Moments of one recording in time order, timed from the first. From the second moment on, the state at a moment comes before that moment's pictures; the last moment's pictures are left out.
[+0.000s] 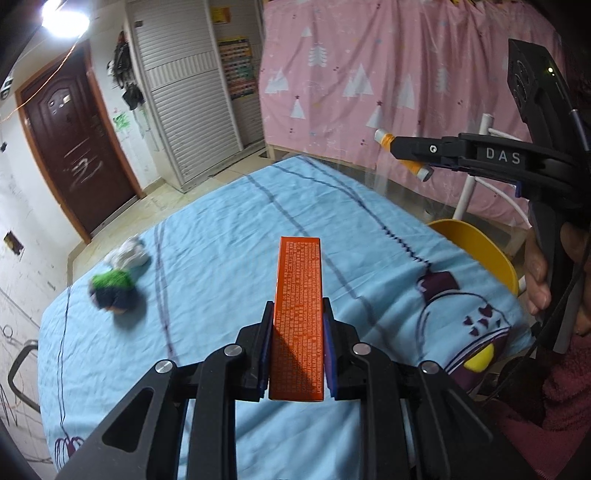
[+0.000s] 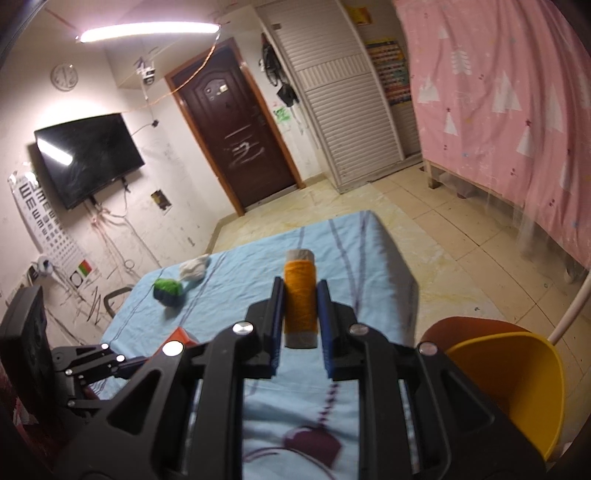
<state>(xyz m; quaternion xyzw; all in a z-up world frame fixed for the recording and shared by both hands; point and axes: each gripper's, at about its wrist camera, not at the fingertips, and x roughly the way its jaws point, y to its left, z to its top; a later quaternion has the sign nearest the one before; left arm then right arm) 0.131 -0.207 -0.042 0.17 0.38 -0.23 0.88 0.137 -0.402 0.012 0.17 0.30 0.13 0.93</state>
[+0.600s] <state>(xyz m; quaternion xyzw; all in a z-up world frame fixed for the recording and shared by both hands) 0.122 -0.342 -0.040 0.23 0.37 -0.31 0.85 0.100 -0.518 -0.004 0.22 0.27 0.03 0.94</state>
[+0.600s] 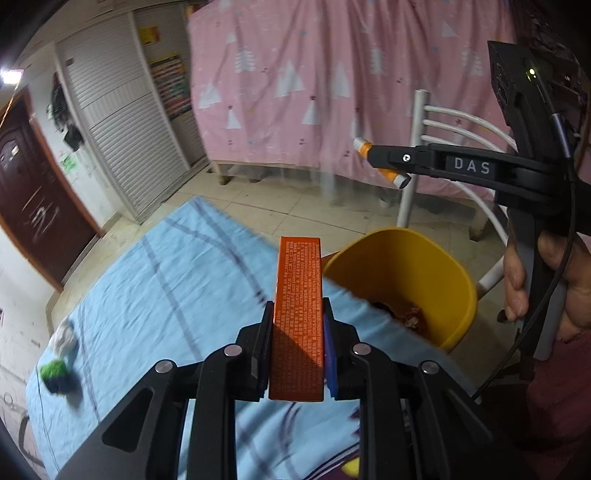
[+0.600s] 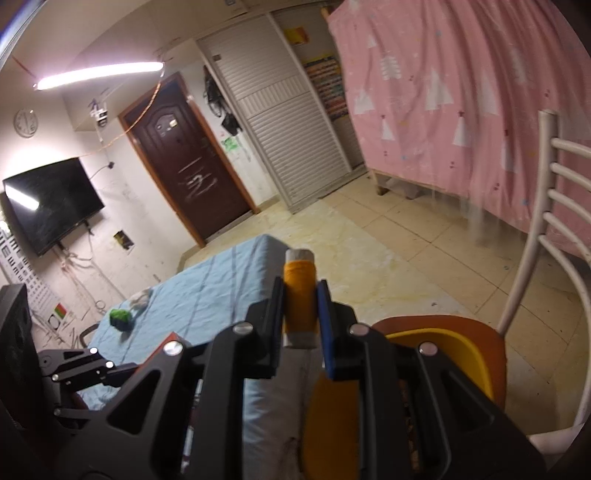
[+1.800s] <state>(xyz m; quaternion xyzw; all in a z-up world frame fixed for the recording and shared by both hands) 0.148 -0.389 -0.039 0.22 0.40 -0.34 0.82 0.093 -0.561 -0.026 0.26 0.29 -0.04 0.92</state>
